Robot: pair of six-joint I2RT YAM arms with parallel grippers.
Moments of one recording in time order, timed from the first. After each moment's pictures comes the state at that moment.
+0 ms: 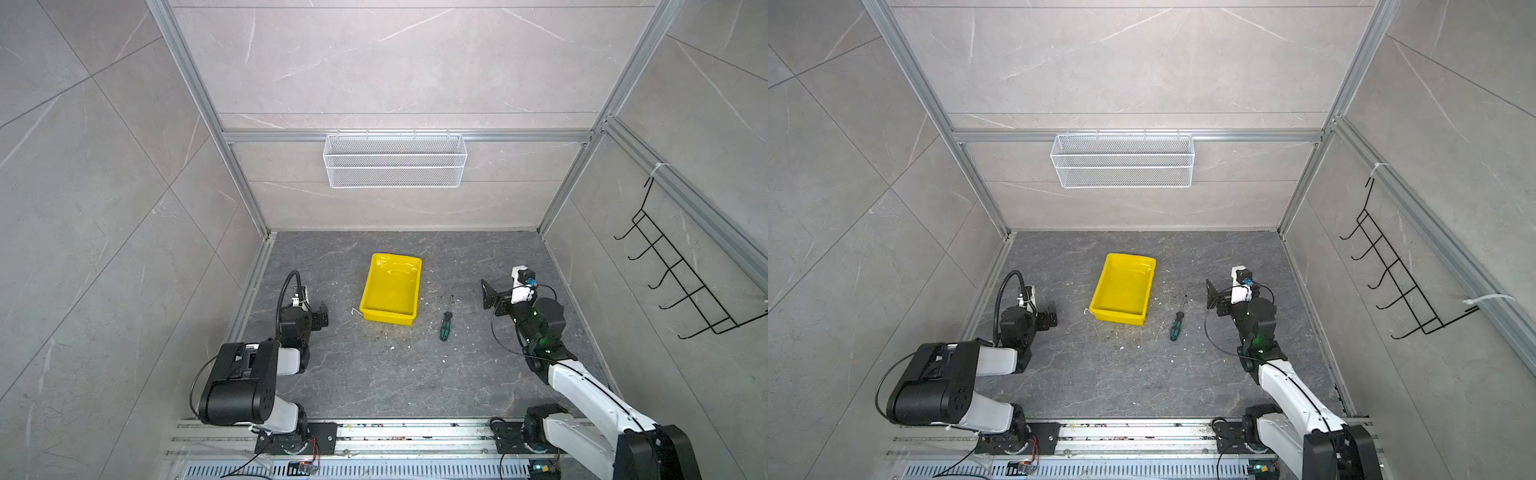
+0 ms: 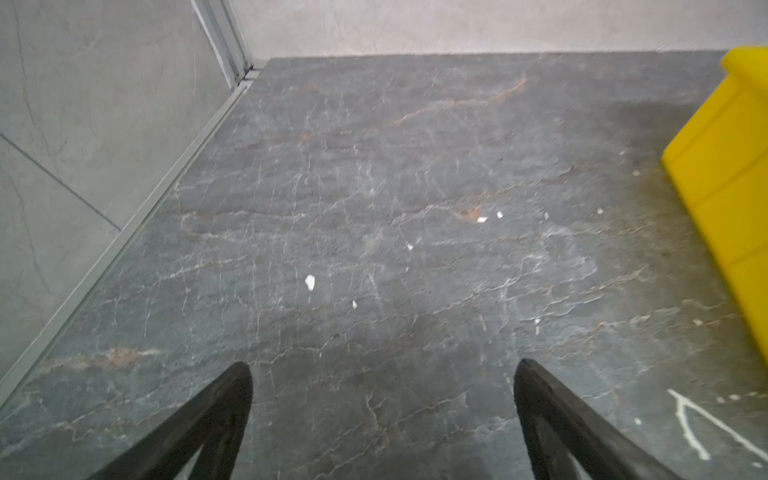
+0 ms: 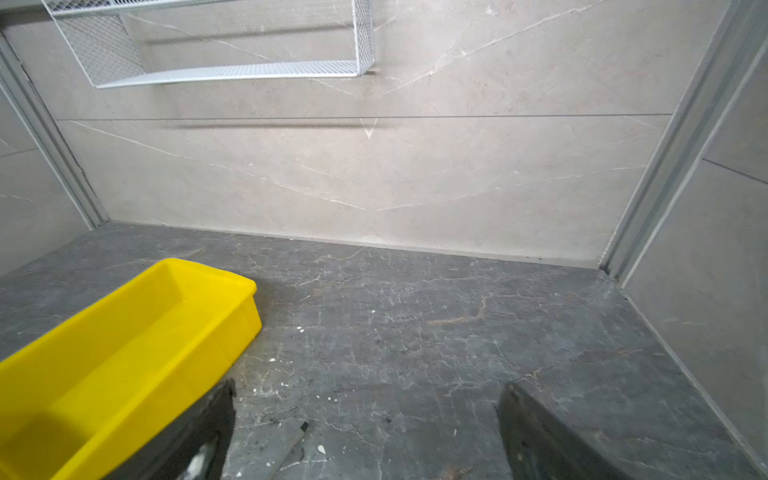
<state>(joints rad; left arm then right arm) -0.01 1.44 0.28 0.76 -0.06 0.04 0.13 0.97 0.44 0.40 -0.10 0.03</state>
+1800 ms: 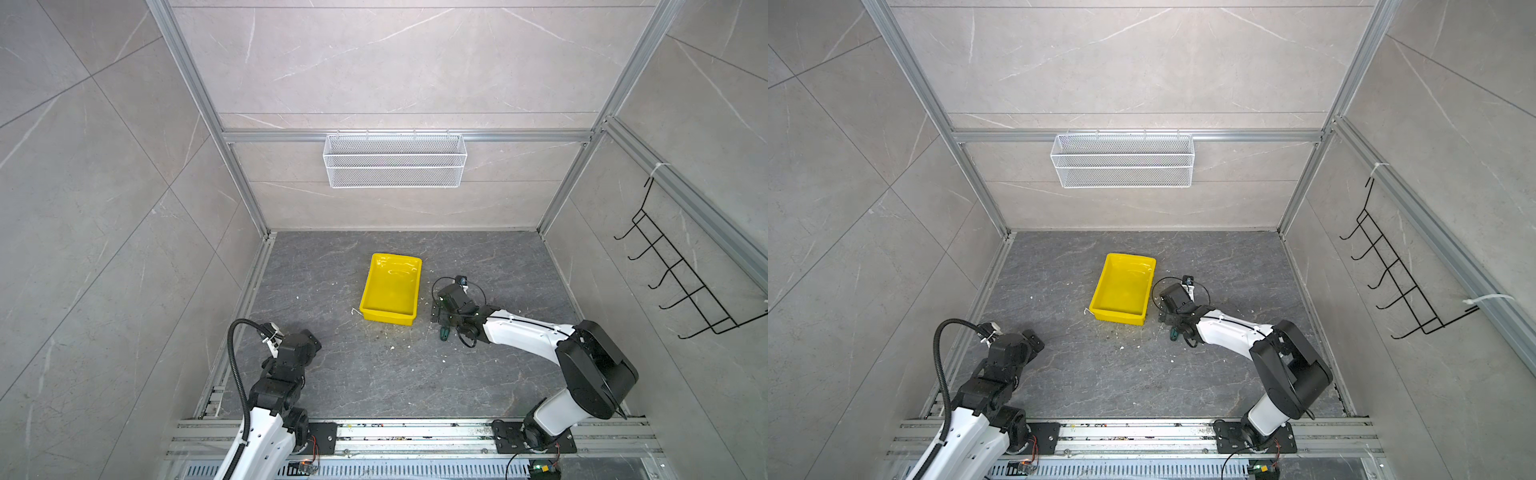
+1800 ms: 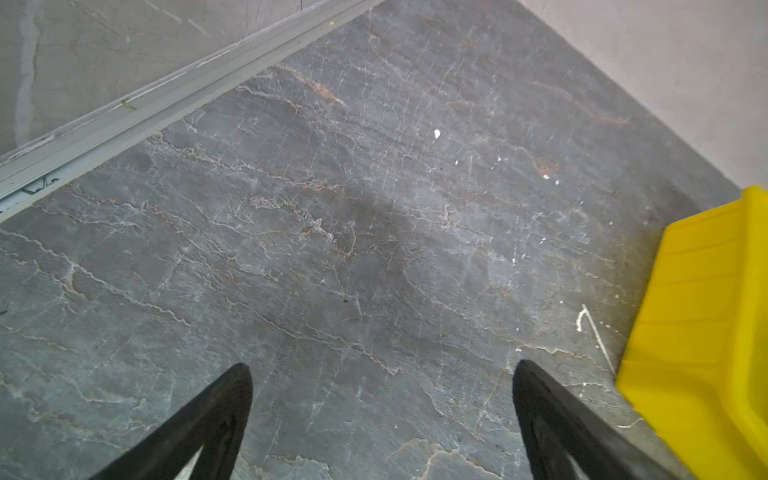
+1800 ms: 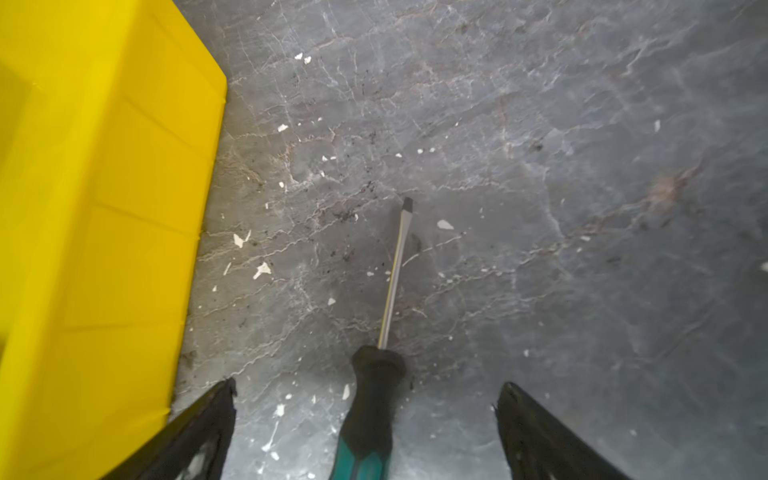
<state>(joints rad) -0.23 0.54 0.32 -0.55 -0.45 -0.76 0.64 1.60 0.85 -0.21 0.36 0.66</state>
